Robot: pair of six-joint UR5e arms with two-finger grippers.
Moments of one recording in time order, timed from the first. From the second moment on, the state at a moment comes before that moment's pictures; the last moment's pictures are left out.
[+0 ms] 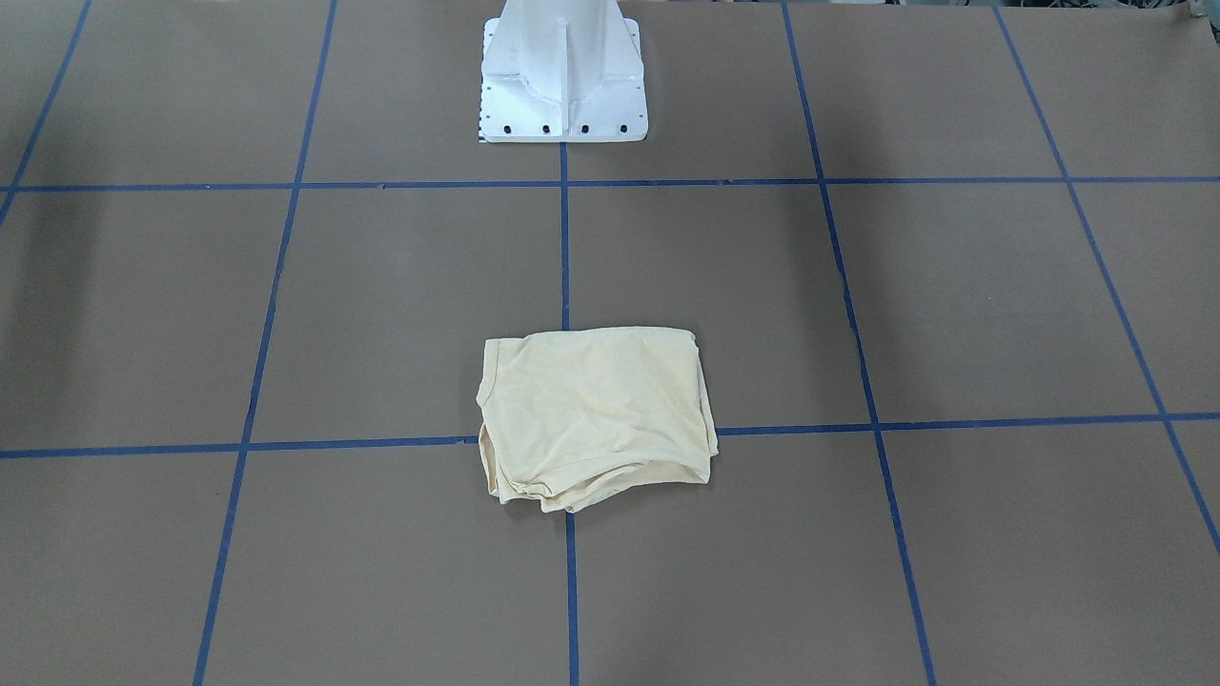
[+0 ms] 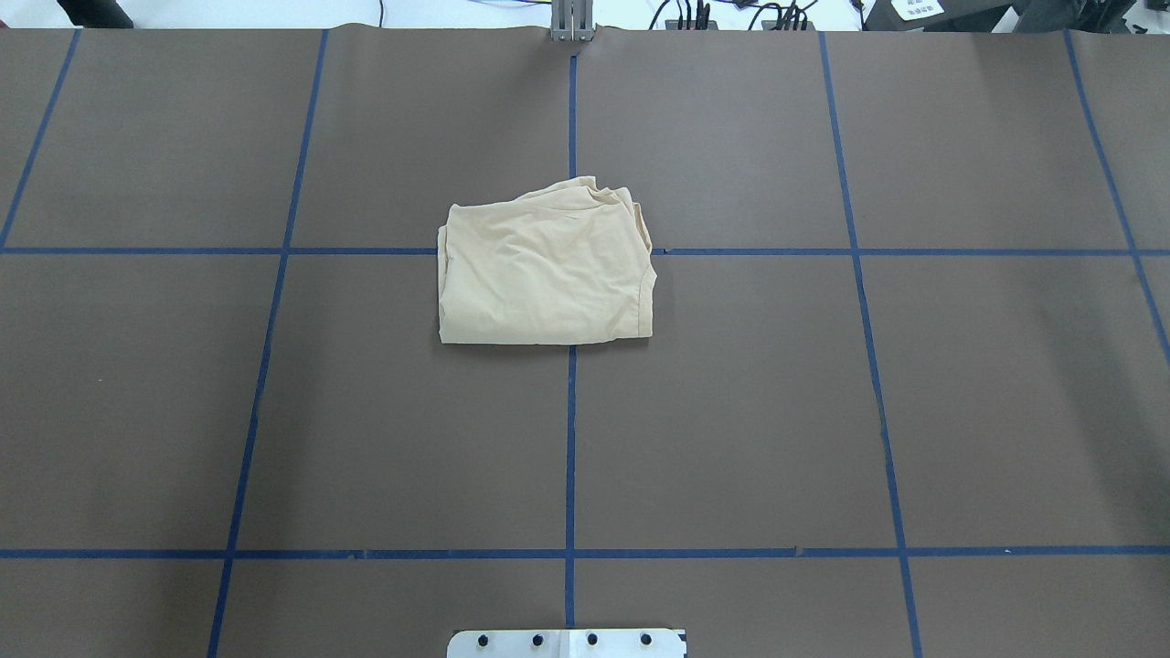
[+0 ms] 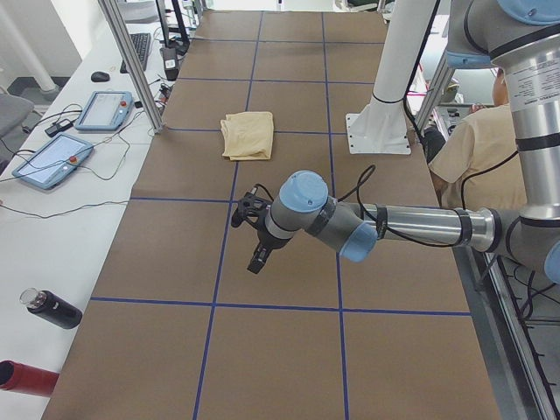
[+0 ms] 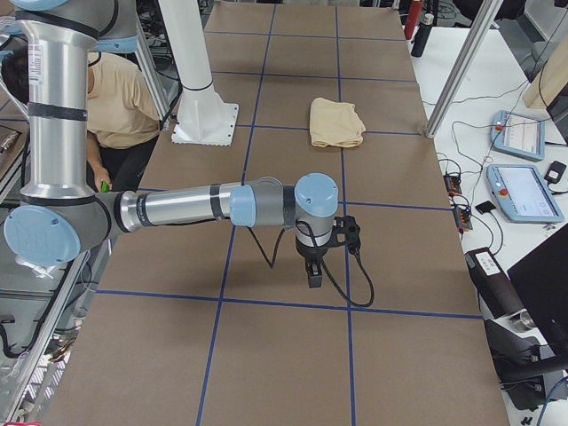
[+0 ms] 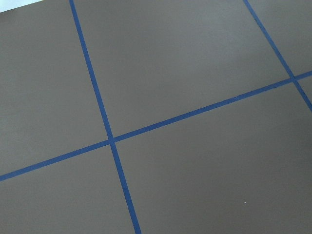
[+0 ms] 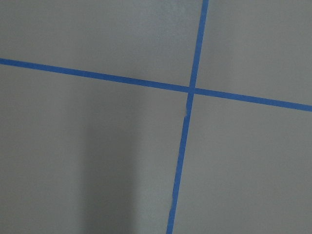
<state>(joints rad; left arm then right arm) -1.54 -1.28 -1.91 -2.09 -2.35 -0.08 1.57 -1.66 1.83 -1.68 2.35 -0.11</state>
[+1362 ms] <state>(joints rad) -1.54 -1.28 -1.92 -2.09 -2.34 -0.08 1.57 -1.66 1.85 -1.68 2.33 -0.11</state>
